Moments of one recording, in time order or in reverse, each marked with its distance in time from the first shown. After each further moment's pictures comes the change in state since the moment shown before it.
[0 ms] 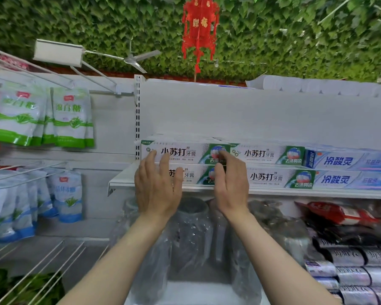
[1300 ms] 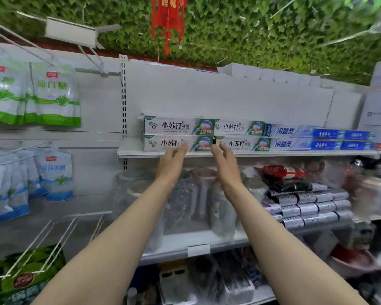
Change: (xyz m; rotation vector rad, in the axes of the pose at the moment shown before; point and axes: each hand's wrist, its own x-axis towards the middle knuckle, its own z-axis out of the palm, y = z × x) left_hand -0.030 0.007 -0.070 -1.035 -0.663 -0.530; right_hand -0.062 -0.086 -0.052 0.261 -0.127 0.671
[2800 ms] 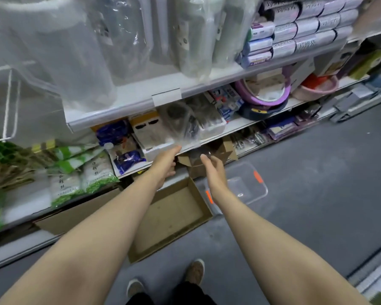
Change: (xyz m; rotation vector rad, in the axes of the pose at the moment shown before) left_hand -0.182 -0.332 0.076 0.060 -0.396 -0.967; right_hand -0.281 0.319 -0.050 -0.076 0.172 0.977
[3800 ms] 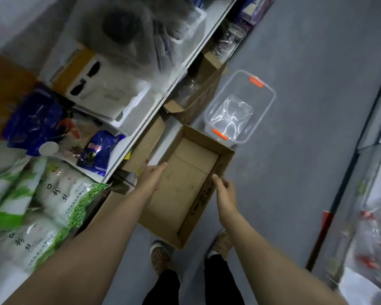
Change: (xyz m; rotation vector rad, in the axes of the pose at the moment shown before) left_hand 0.246 -0.216 -0.118 0.629 -0.234 -0.209; right_hand 0.036 0.273 0.170 0.350 0.522 0.592
